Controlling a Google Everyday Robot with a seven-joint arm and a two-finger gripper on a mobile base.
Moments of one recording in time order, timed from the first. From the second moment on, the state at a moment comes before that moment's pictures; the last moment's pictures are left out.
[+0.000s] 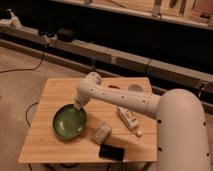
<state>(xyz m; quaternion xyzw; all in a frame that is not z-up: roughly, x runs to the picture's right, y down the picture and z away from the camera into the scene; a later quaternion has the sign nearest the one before) -0.174 0.094 0.872 0.12 -0.30 -0.90 0.29</state>
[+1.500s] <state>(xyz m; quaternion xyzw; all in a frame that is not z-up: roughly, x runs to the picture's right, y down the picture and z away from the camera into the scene) -0.006 0.052 0.957 0.01 -0.27 -0.83 0.49</state>
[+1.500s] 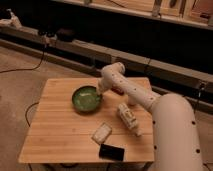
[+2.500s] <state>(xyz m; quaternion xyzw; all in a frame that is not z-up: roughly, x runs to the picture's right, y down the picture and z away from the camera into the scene) -0.138 0.100 0.870 0.10 -0.28 -0.89 0.34</state>
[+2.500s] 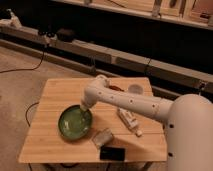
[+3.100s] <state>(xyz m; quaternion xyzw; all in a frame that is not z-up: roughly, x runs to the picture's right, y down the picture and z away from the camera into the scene) -0.185 0.025 0.928 0.11 -0.29 -0.89 0.34</state>
